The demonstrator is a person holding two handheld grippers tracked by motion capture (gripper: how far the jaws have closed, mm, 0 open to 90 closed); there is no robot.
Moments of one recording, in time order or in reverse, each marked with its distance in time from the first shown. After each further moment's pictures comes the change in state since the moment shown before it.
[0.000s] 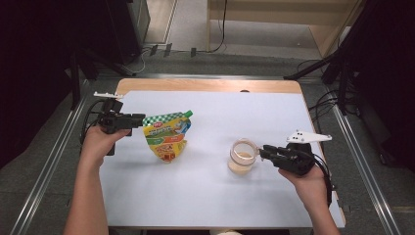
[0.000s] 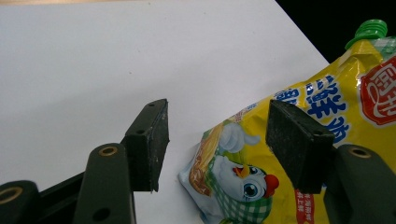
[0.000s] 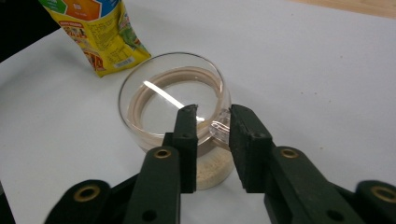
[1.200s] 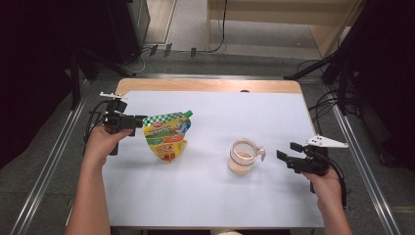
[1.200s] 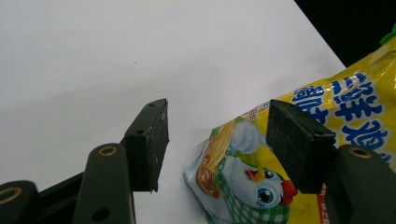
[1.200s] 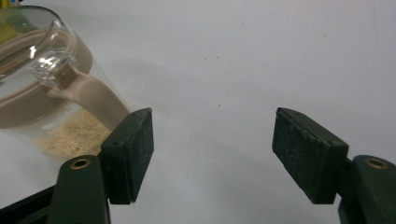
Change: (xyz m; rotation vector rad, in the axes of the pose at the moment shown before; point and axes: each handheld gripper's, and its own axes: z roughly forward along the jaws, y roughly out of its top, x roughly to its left) left arm 0.006 -0.001 0.015 0.037 0.017 -0.033; right arm -0.065 -0.048 -0.001 -0.049 -0.176 0.093
